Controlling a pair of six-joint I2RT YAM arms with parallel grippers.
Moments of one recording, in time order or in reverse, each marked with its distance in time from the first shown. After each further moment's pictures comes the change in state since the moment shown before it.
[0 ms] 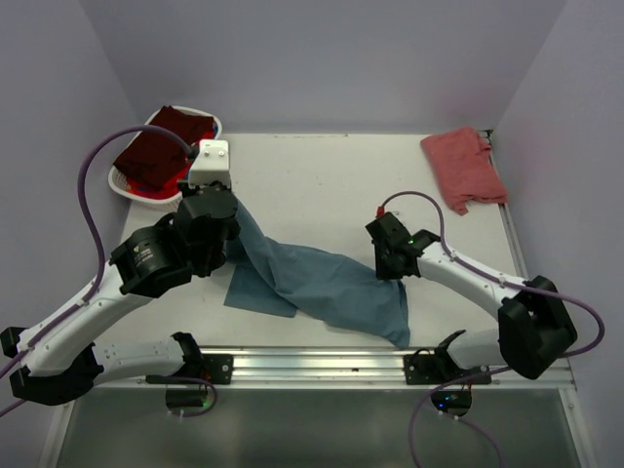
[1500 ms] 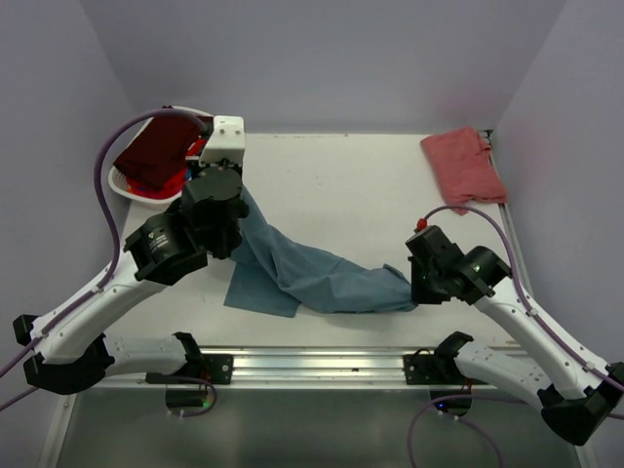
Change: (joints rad) left arm -0.002 0.108 0.102 0.208 -0.087 0.266; right arm 0.026 -0.474 0.134 -0.572 -0.098 0.118
